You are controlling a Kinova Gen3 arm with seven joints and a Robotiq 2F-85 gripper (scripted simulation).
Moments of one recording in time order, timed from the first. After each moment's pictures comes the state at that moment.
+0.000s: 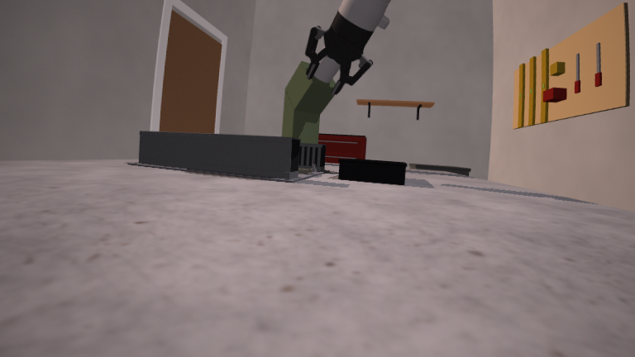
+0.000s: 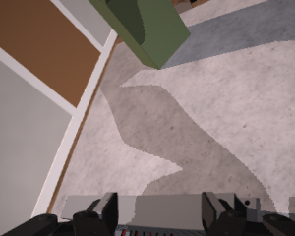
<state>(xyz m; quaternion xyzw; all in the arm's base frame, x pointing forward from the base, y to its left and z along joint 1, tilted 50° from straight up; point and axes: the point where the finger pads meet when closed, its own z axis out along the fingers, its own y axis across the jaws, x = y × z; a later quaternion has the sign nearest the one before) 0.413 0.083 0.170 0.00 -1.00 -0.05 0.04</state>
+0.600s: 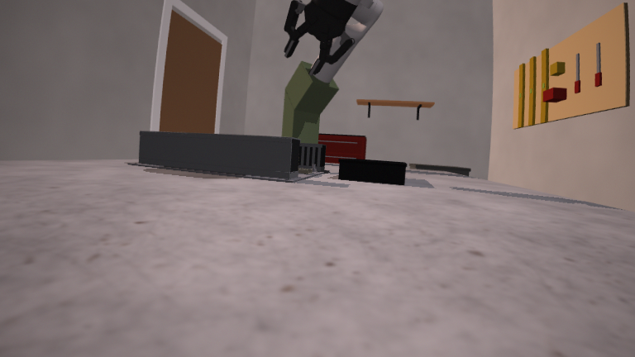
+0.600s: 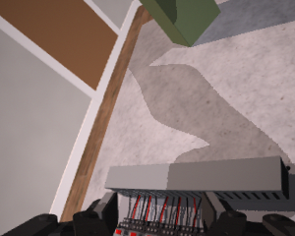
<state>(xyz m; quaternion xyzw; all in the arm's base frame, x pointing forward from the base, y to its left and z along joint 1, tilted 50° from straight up) 0.441 0.028 0.189 0.00 -1.00 -0.02 0.01</state>
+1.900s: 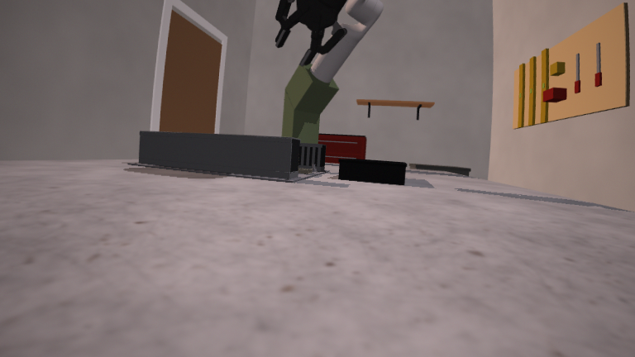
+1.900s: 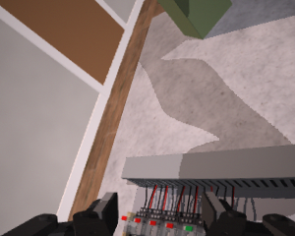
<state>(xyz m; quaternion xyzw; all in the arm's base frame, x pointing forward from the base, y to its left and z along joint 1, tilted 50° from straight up) 0.450 0.005 0.197 0.00 -1.00 0.00 0.00</state>
